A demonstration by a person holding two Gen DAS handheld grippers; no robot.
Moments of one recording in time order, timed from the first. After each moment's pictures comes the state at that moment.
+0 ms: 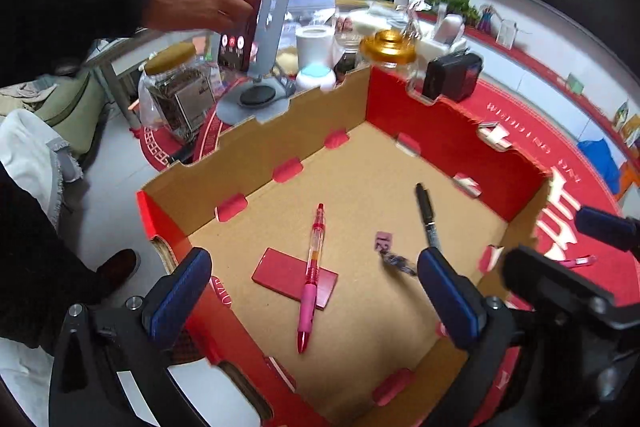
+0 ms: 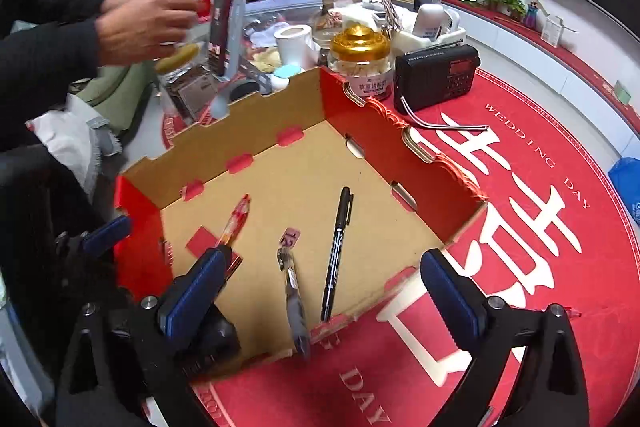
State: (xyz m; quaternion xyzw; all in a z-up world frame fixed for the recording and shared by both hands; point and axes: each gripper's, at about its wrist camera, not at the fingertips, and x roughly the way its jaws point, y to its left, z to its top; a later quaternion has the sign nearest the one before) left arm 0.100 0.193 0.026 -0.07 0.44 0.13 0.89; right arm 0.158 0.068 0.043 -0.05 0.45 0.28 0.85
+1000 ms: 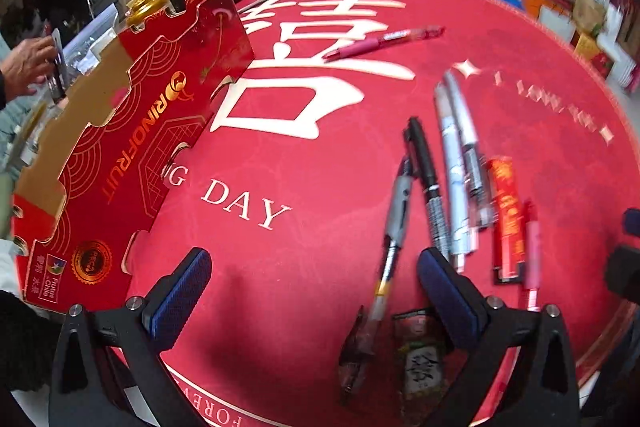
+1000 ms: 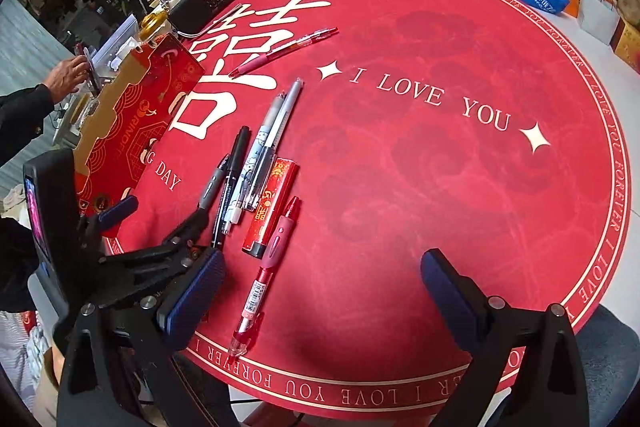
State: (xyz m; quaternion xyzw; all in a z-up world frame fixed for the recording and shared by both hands) left arm 0.051 -0.022 -0.077 0.12 0.51 -0.04 0.85; right arm 0.016 -0.217 -0.052 0.15 0.55 0.11 0.82
